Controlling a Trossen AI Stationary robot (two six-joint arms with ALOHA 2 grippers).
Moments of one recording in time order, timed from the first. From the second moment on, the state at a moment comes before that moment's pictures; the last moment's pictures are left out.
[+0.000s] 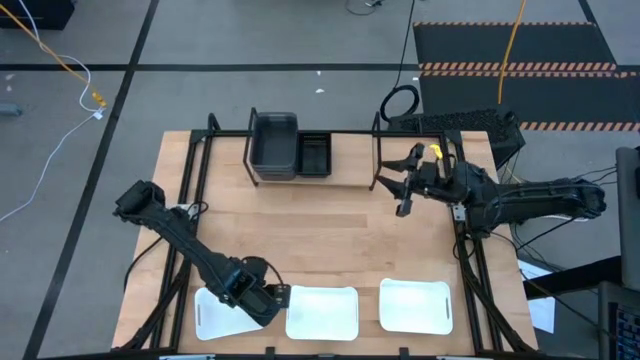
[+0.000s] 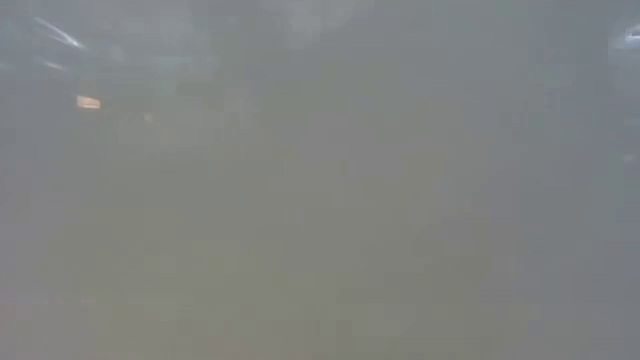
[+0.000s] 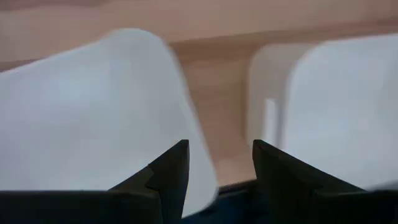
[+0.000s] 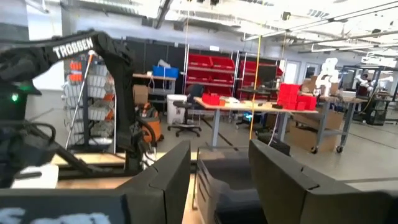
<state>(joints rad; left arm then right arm) -0.65 1.73 1.39 -0.97 -0.03 -2.12 -0.07 0.82 0.50 0.49 0.18 -0.11</state>
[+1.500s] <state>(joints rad) -0.55 1.88 1.38 -1.06 0.03 -2.02 -0.07 0.81 0.50 0.50 0.18 -0.10</state>
